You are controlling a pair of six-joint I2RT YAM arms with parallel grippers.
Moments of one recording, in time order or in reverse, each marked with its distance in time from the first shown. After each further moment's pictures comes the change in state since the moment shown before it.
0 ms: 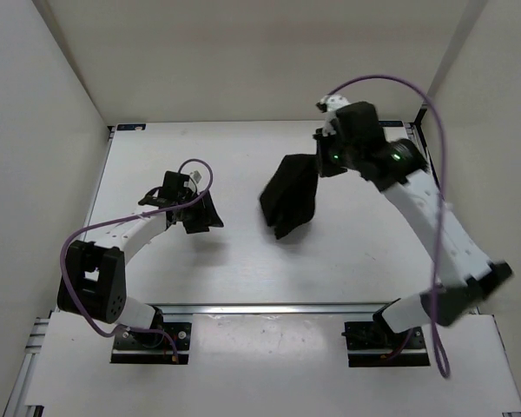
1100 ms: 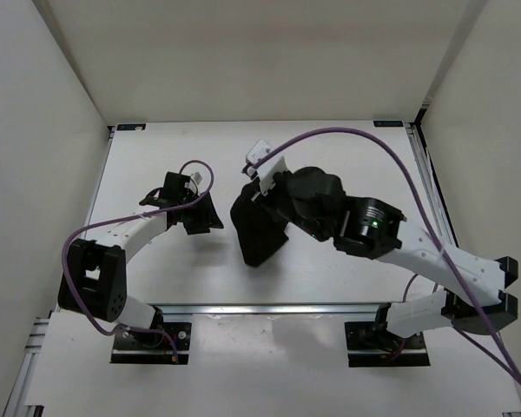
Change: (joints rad) left arm -0.003 0.011 -0.005 0.006 0.003 0.002; right arm 0.632 -0.179 -0.138 0.330 0.402 -0.298
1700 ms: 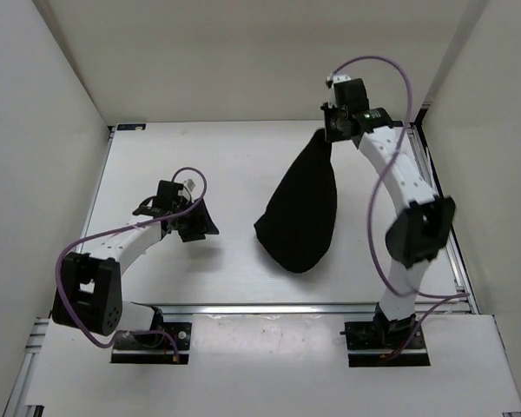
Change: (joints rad) left arm 0.025 -0.088 -0.097 0.007 0.005 -0.017; right arm -0.817 0.455 0.283 -0.042 -0.266 0.169
